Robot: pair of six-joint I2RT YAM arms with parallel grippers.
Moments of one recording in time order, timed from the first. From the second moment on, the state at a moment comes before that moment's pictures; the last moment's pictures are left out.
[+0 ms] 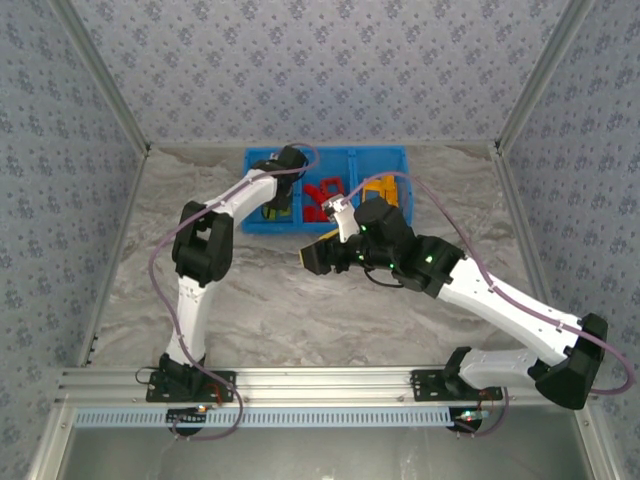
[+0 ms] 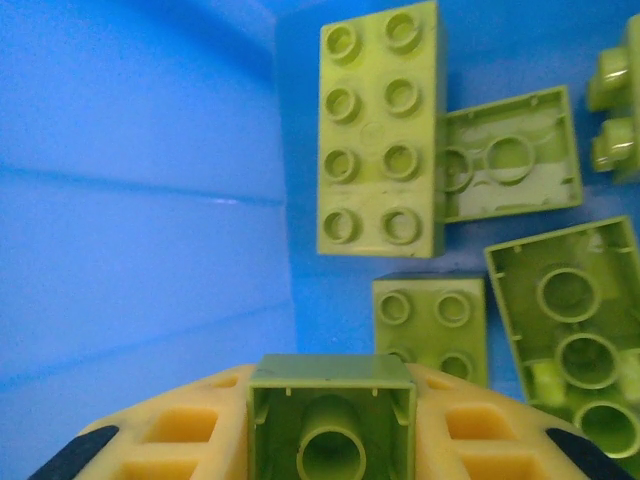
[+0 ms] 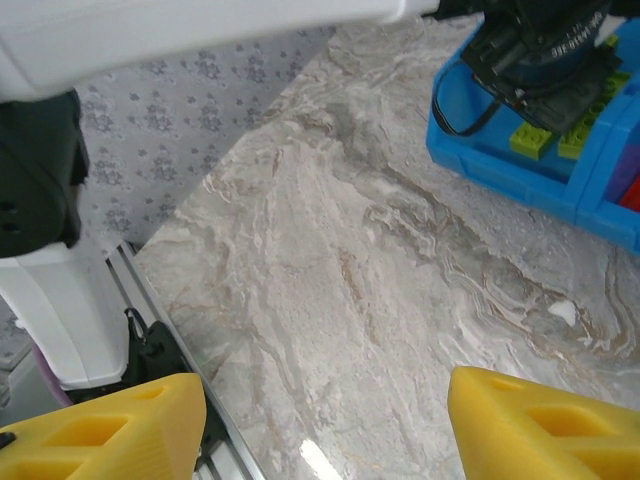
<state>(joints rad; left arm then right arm) -0.48 2.25 1.88 -0.87 -0.56 -0.21 0.91 1.20 1.17 -0.48 -0.18 0.42</state>
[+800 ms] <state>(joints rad) -0.56 1.67 1.57 -0.73 -0.46 -0.27 0.74 1.08 1.17 -0.62 0.06 0.42</state>
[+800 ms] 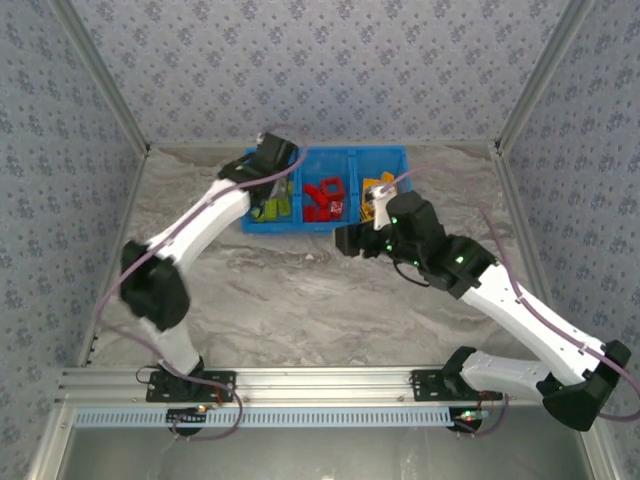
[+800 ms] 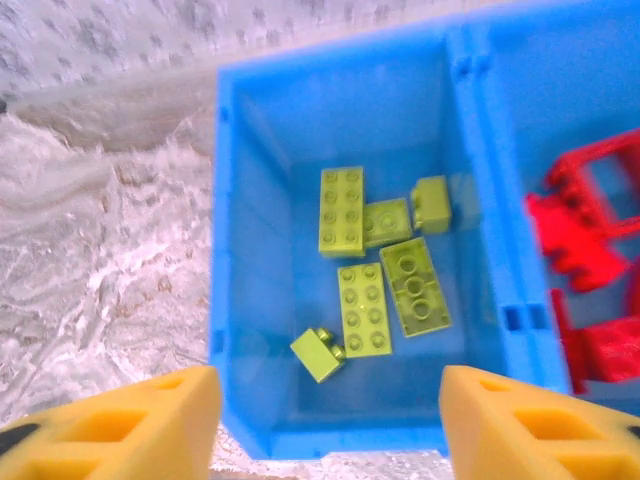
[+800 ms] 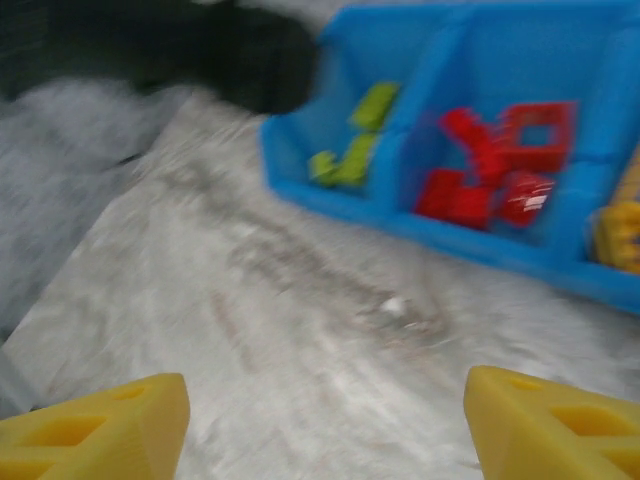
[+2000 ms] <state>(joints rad) -0.13 1.34 0.39 0.31 -0.42 -0.01 0.09 1.45 0.55 0.29 0.30 0.04</state>
